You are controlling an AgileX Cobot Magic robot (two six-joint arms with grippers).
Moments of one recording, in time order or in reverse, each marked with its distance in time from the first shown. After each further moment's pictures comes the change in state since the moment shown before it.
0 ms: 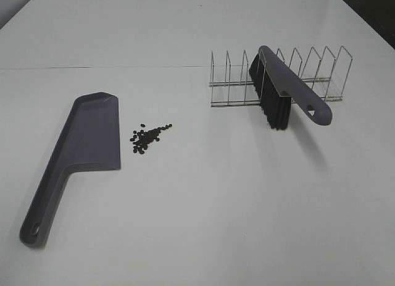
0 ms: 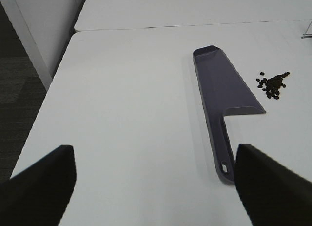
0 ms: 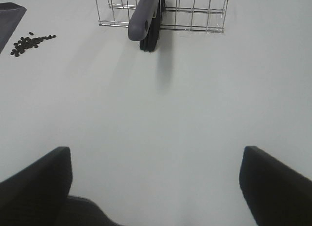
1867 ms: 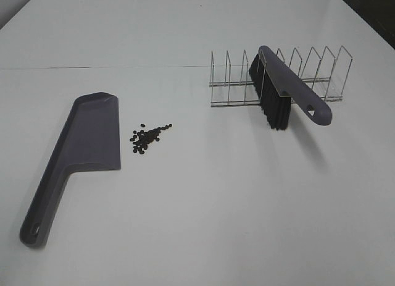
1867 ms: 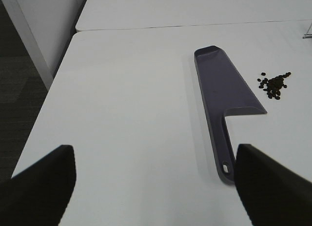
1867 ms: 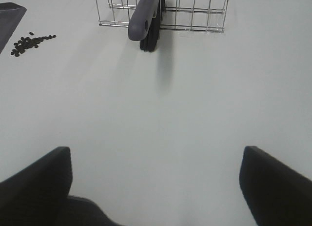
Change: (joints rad) left arm 0.000 0.000 0.000 0.004 0.000 -0.003; right arm 0.000 0.000 0.000 0.001 0.000 0.000
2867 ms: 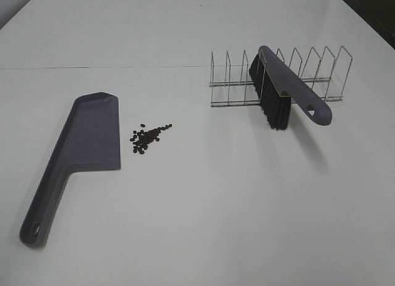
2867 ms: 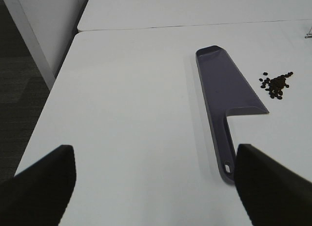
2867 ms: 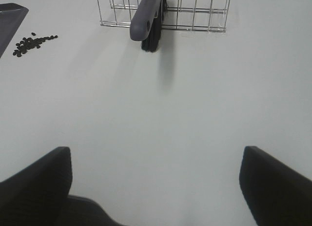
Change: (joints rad) left arm 0.000 0.000 0.000 0.007 0.000 0.000; right arm 0.000 0.000 0.000 0.007 0.000 0.000
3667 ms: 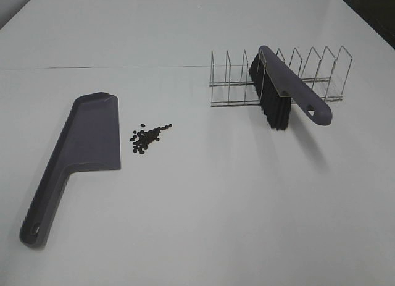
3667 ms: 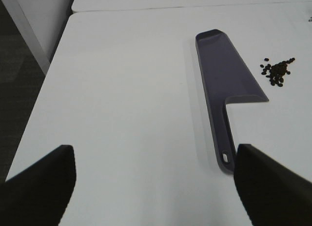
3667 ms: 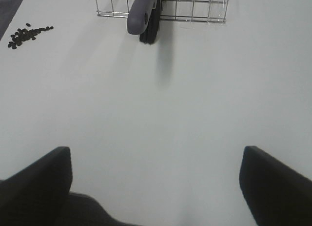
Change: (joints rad) left arm 0.000 0.152 -0.044 -0.004 -0.003 -0.008; right arm 0.000 0.088 -0.018 -0.007 -0.020 0.000
